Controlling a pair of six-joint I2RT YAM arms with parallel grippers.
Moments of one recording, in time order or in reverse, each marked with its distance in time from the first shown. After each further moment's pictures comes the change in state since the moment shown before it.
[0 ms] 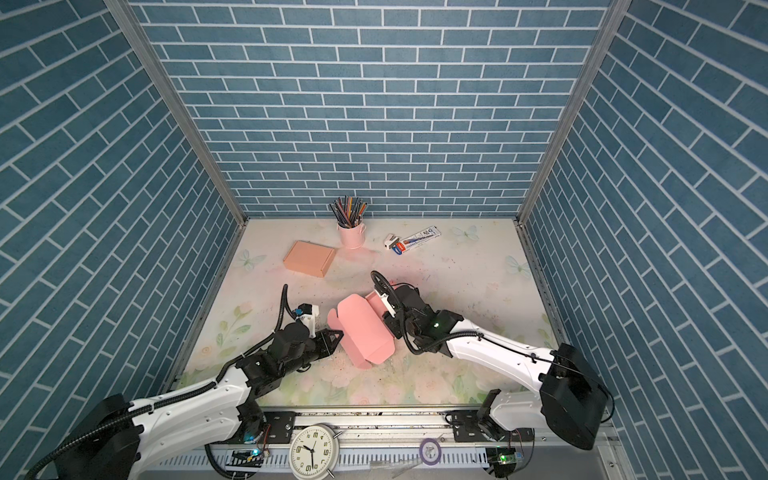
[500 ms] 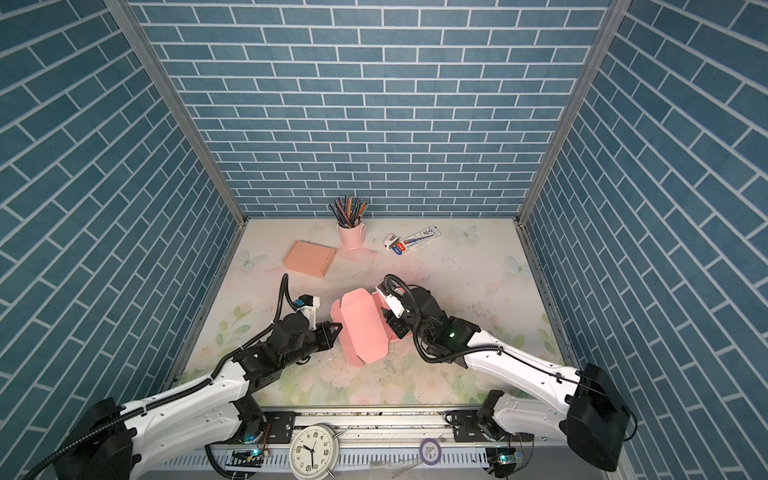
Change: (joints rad) left arm 0.039 -0.008 0.109 -0.118 0.013 0.122; right arm 0.000 -0.152 -0.073 0.127 -0.079 -0.050
